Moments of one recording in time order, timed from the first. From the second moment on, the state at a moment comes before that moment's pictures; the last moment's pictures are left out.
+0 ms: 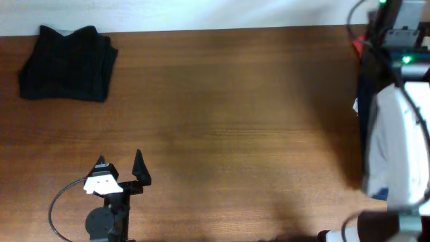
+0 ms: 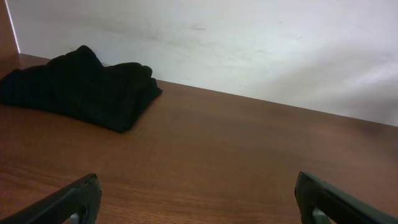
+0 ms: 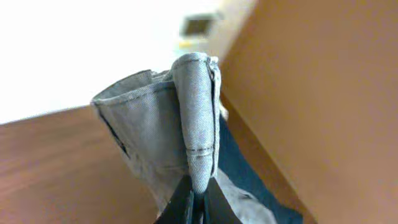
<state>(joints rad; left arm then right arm) 0.07 0.01 0.01 -0.08 0.02 -0.19 -0.07 1.65 1.82 -0.74 0.61 -0.03</state>
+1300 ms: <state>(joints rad) 0.07 0.01 0.01 -0.08 0.02 -0.19 0.25 1.71 1.89 -1.40 0.12 0.22</state>
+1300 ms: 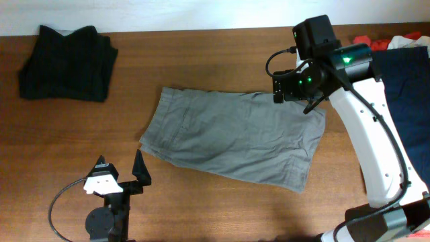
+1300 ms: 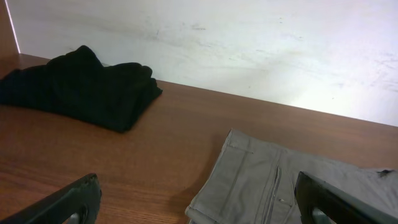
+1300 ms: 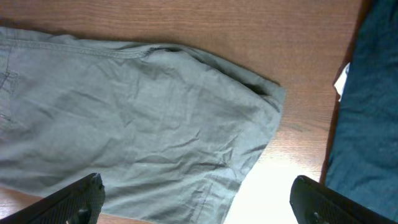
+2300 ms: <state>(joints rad) 0.07 1.53 1.70 -1.17 0.36 0.12 0.24 1.71 1.89 -1.31 0.10 0.22</state>
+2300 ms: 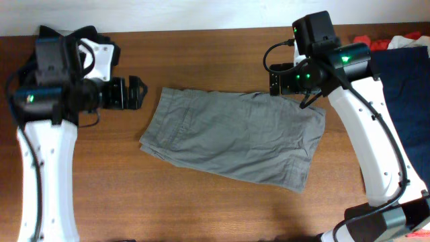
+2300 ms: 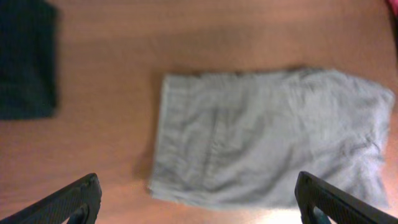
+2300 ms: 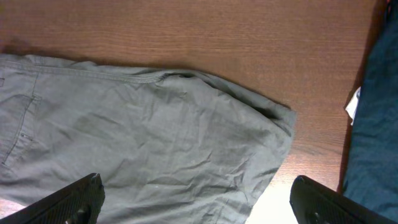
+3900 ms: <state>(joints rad) 0.06 2.03 2.24 -1.69 0.15 -0.18 0.24 2.00 1.85 -1.30 -0.04 0.24</state>
